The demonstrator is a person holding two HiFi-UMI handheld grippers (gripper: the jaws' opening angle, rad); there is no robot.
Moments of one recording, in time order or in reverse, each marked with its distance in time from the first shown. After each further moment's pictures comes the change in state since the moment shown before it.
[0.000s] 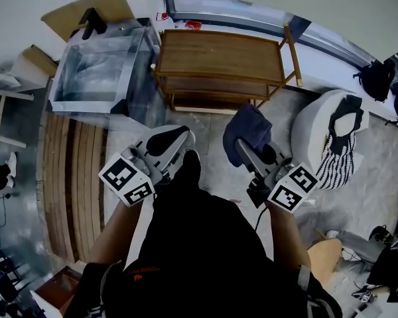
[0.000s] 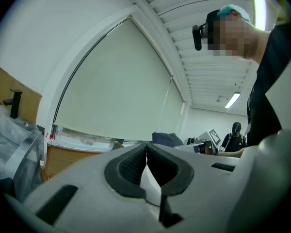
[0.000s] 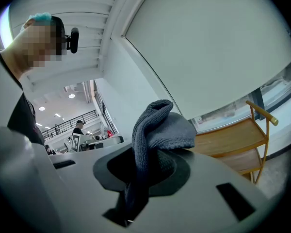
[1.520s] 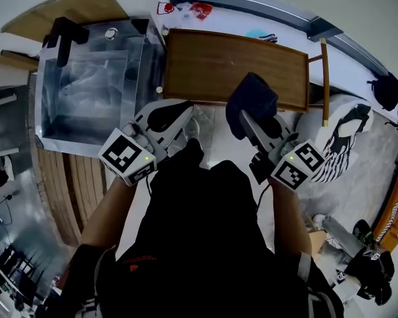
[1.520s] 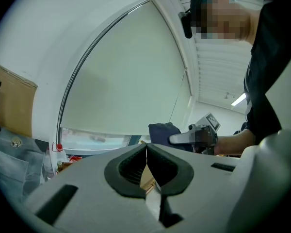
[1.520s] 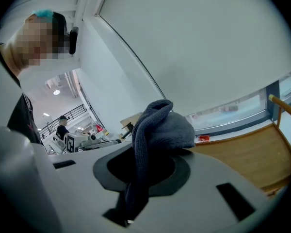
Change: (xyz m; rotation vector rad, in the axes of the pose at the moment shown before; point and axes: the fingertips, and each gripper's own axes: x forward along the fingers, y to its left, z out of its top) left arm 0.115 0.307 0.041 -0.073 0.155 -0.009; right arm 0.278 -0.184 0.082 0.081 0.146 -0.102
